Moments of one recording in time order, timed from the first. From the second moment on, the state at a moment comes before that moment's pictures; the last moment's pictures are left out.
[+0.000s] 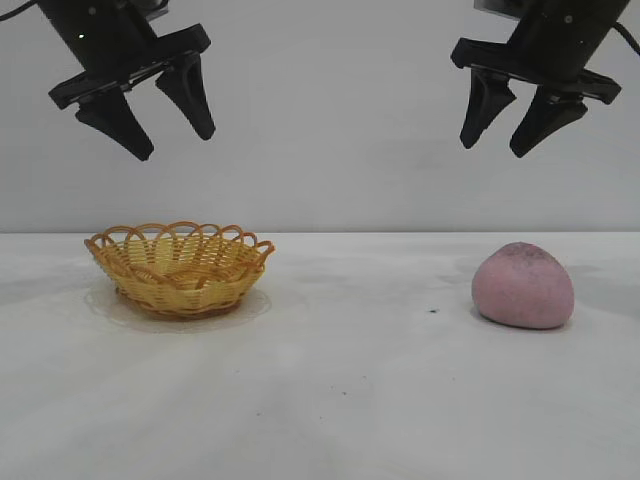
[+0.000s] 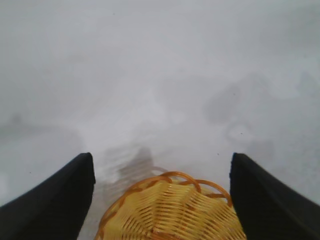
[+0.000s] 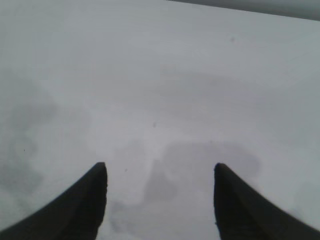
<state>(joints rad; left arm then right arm) -0.17 2.01 -1.55 -0.57 0.62 0.44 0.17 1.98 -1.48 0.51 0.58 -0.48</state>
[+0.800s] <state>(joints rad) -0.17 2.01 -1.60 -0.49 0.73 0.46 0.17 1.98 -1.48 0.51 0.58 -0.48</state>
